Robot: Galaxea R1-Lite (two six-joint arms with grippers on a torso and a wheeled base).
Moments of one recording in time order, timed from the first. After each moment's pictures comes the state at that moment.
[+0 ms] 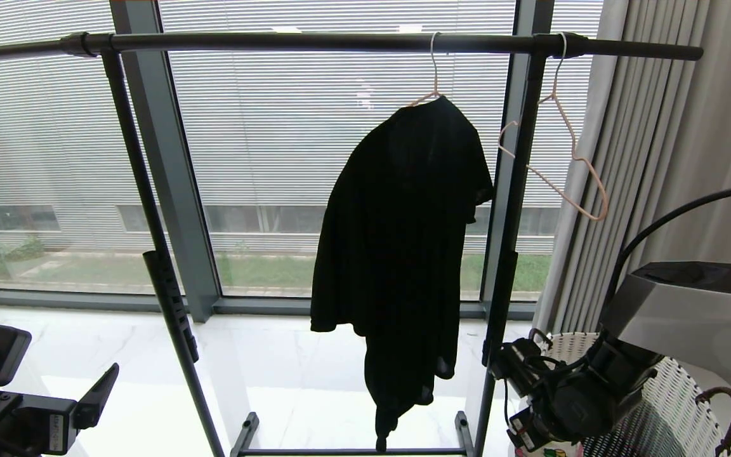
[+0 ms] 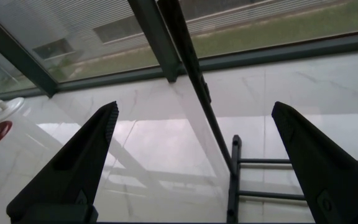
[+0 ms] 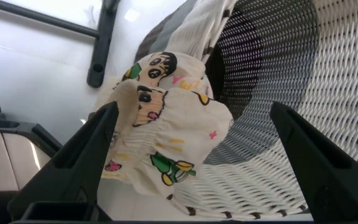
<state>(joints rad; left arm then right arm) 0.02 1.10 -0.05 -0.78 0.21 0.38 0.58 2.28 -0.79 -0.24 -0.45 0.14</state>
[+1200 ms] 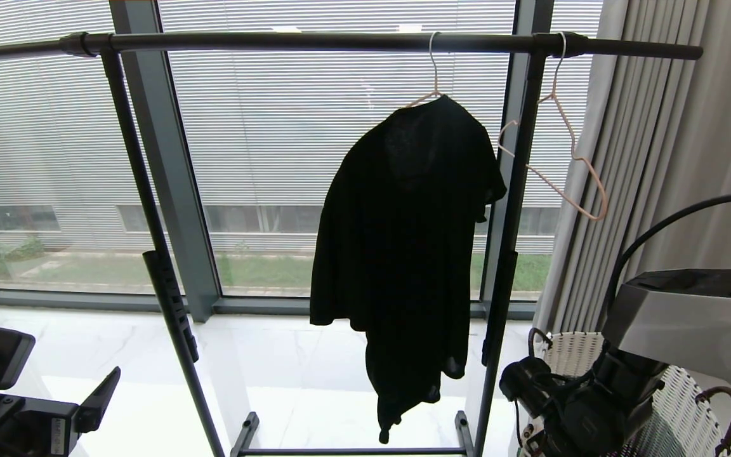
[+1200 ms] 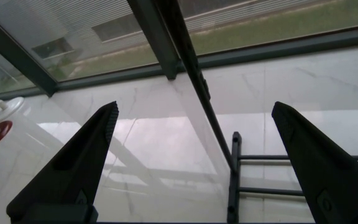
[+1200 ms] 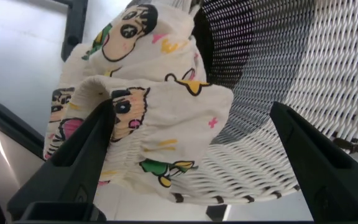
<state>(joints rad) 0.02 1.10 -0.04 -0.78 0.21 0.38 0.57 2.29 -0.70 -0.22 -0.49 0.14</state>
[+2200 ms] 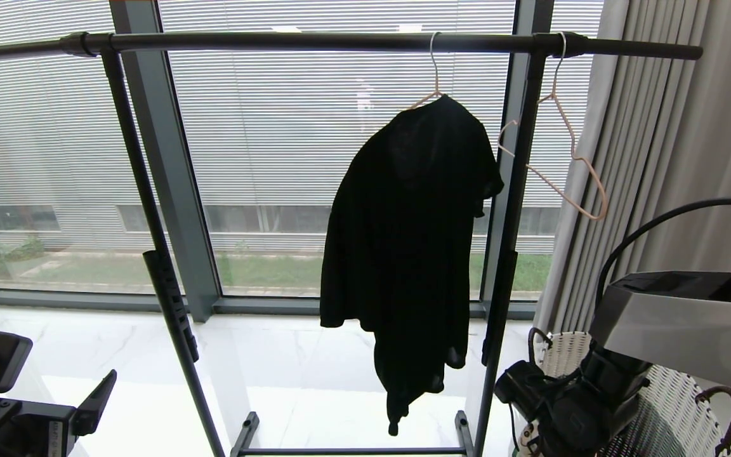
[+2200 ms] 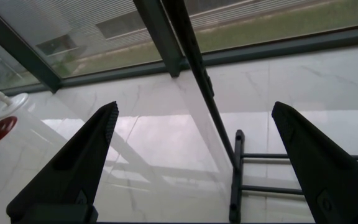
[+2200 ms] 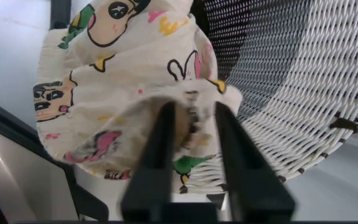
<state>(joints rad) 0.02 1.10 -0.04 -0.78 0.23 0.38 0.58 2.33 -0.76 -0.14 -0.53 0.23</state>
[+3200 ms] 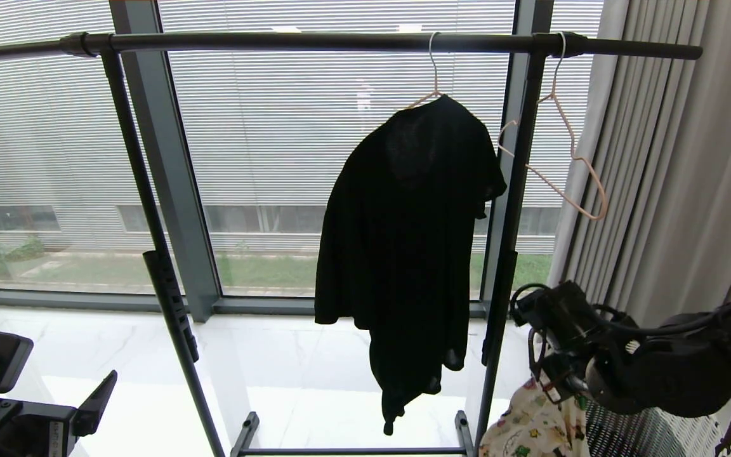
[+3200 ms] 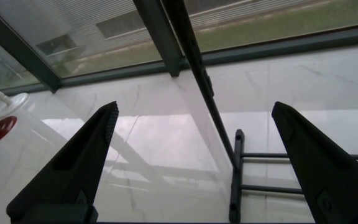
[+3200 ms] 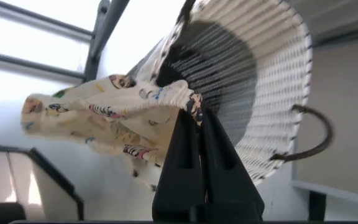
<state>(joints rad) 0.02 1.10 -0.03 -0.78 0.23 0.38 0.64 1.85 -0.81 -0.08 -0.60 0.05</state>
